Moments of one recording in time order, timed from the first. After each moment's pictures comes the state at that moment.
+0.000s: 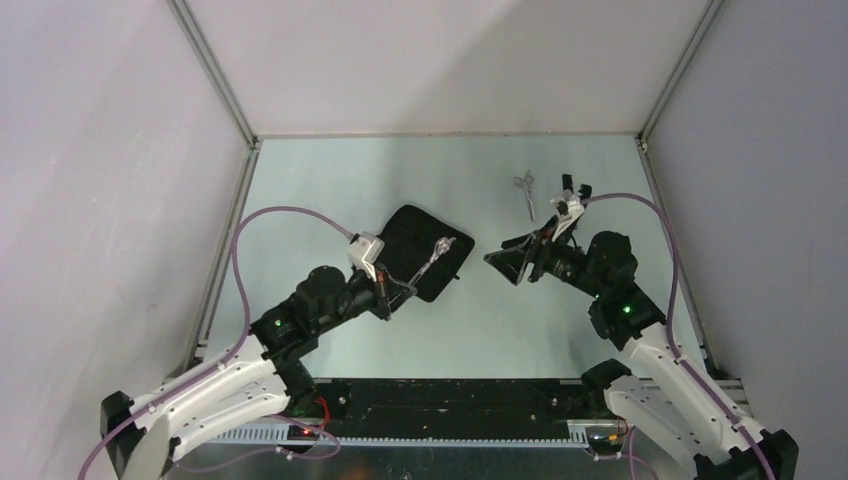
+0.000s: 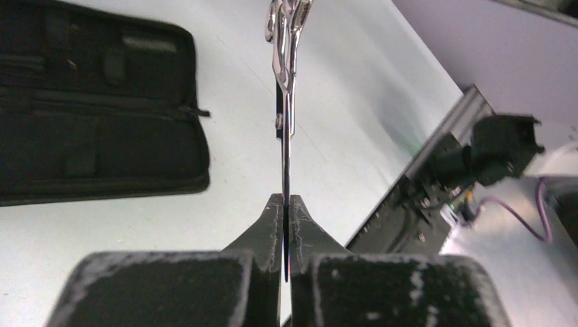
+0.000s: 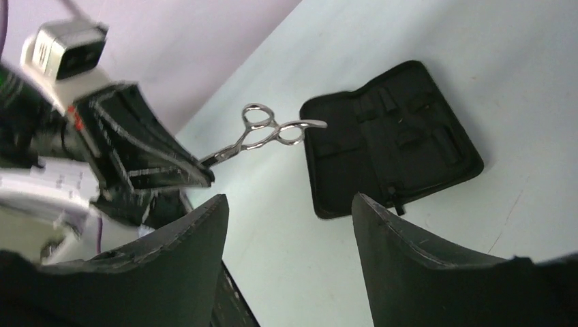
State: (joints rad) left arm -0.88 0.67 0.52 -0.11 0.01 -0.48; right arm 0.48 0.73 0.62 0.05 -0.43 0.49
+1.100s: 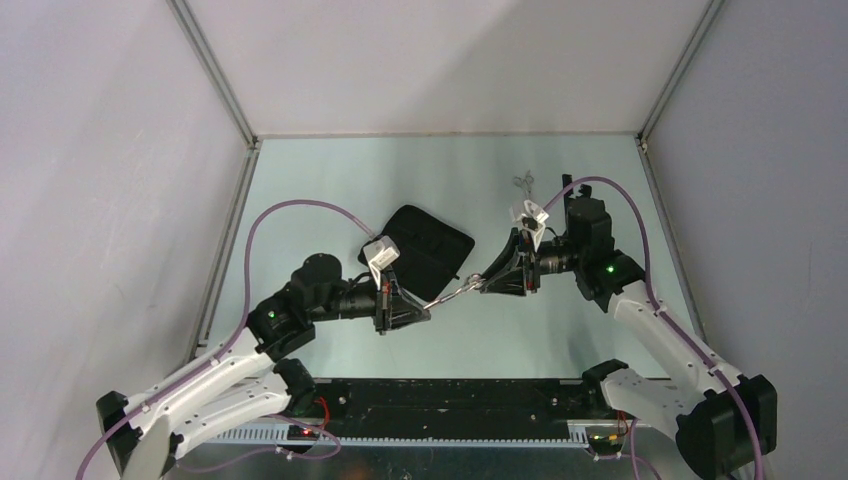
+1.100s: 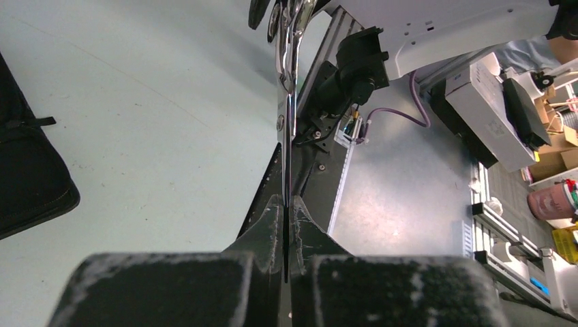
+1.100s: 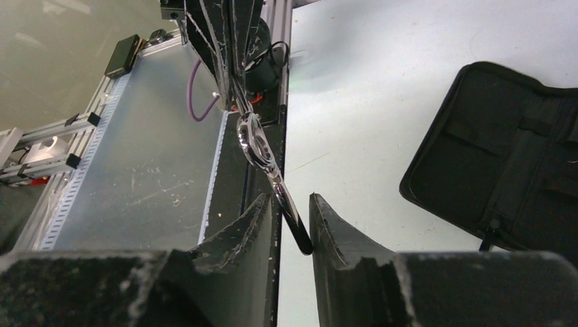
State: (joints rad) left arm -0.85 0.71 0.66 -0.21 0.50 -0.45; right arm 0.39 1.01 0.78 -0.13 -1.23 -0.05
